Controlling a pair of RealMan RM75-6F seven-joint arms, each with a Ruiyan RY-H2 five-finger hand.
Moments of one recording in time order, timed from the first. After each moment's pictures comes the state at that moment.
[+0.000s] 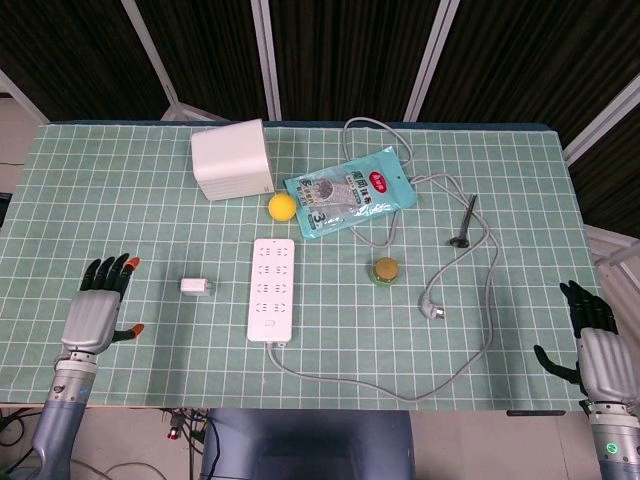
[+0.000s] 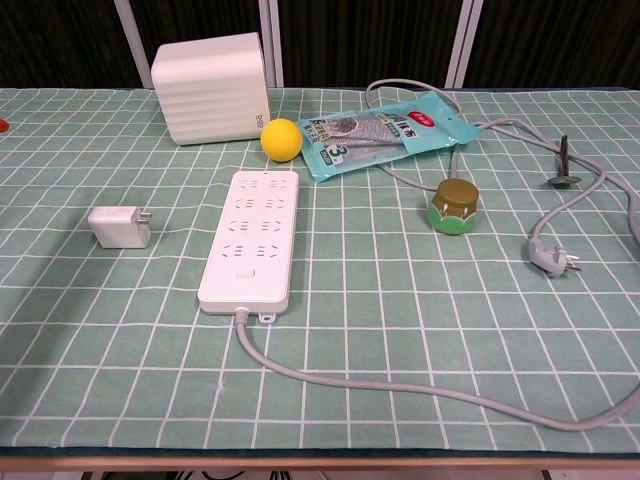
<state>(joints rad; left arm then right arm) -0.31 -1.38 -0.08 -1.61 1.27 1.33 0.38 0.07 -1.14 0.10 -1.67 -1.41 1.44 0.10</state>
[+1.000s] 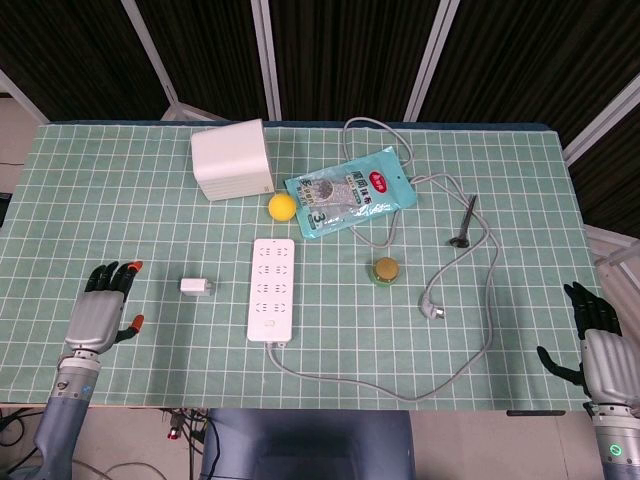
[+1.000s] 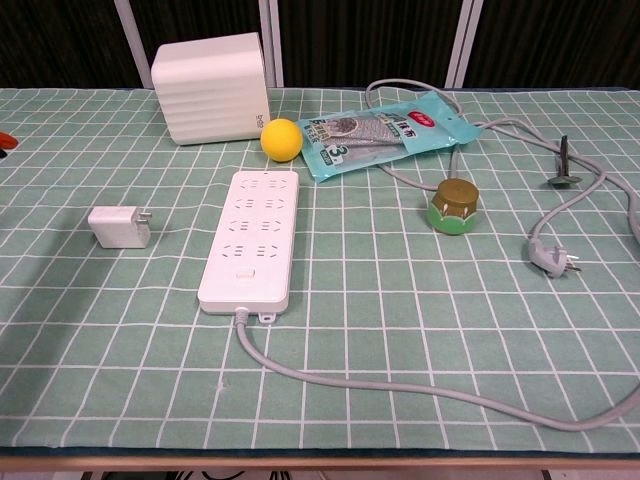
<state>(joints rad) -0.33 -1.35 -0.10 -1.70 1.16 1.26 0.46 0.06 -1.13 0.10 -1.67 -1.41 1.45 0.12</state>
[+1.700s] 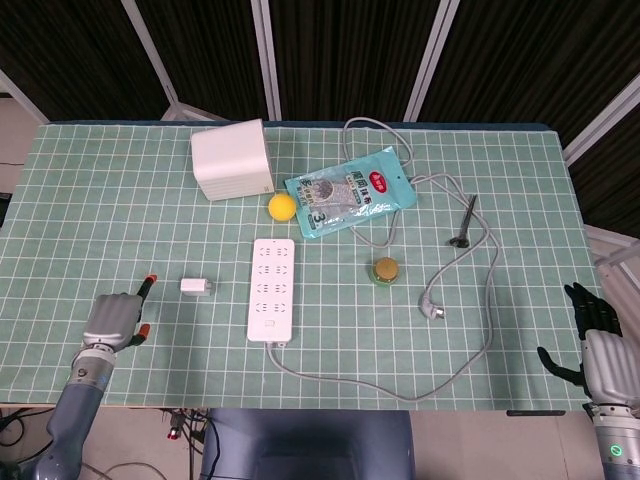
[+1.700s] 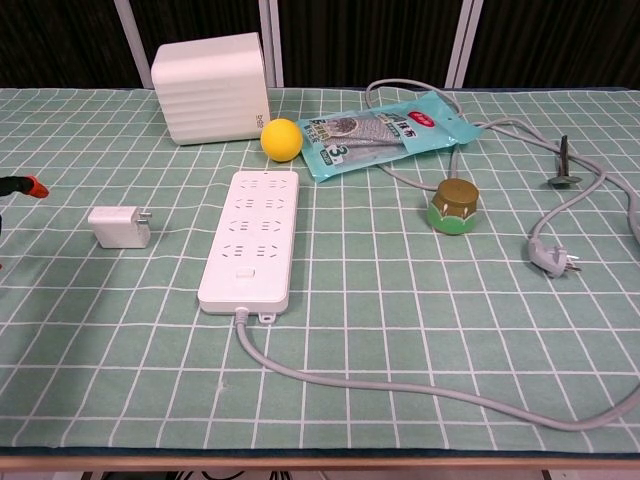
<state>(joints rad) -0.47 -1.29 -0.11 -1.86 0.78 1.14 0.79 0.06 -1.12 0.10 -1.68 -1.40 1.44 0.12</state>
